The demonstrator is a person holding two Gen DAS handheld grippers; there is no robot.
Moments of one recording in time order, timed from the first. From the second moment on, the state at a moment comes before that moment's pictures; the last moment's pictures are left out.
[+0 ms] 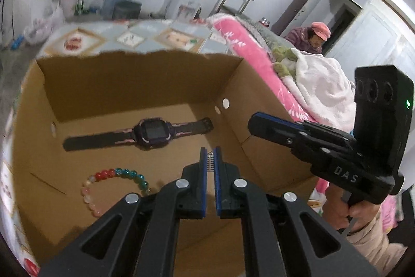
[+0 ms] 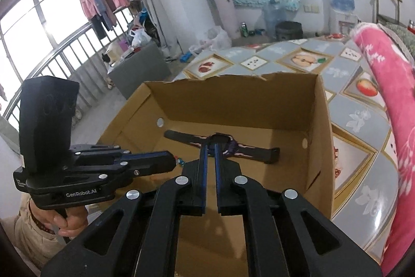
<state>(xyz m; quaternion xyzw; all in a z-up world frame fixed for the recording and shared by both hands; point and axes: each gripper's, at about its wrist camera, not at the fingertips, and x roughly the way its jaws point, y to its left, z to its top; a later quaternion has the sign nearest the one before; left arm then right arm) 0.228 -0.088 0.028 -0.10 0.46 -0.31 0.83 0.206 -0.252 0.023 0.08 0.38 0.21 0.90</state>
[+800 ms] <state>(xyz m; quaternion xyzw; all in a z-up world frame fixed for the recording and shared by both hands) 0.169 -0.064 0.079 -0.07 0.39 -0.29 0.87 0.124 -0.299 0.073 0.13 0.28 0.17 0.94</state>
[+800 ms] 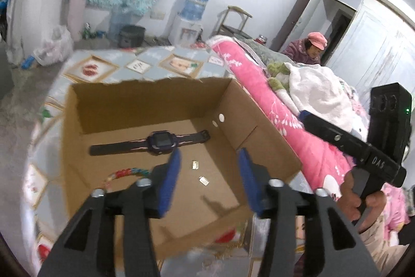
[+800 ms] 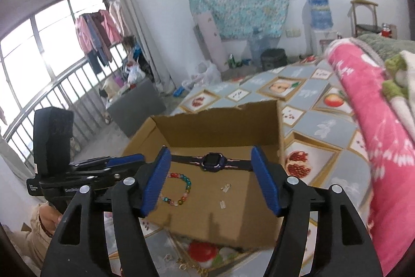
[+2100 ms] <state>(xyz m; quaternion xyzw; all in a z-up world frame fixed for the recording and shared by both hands) 0.056 -0.072 -0.059 0.10 0.49 -0.17 0.85 0.039 -0.243 -0.089 0.01 0.47 -0.02 0.88</state>
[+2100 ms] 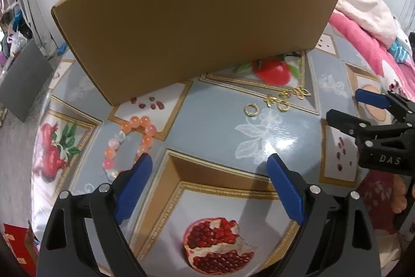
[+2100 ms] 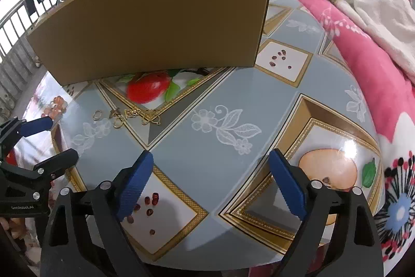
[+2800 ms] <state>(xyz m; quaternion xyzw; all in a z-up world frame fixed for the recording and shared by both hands) 0.064 -0.071 -0.062 0.09 0.49 -0.14 0.86 0.035 -0.234 -0.090 0.00 0.45 -0.01 0.89</state>
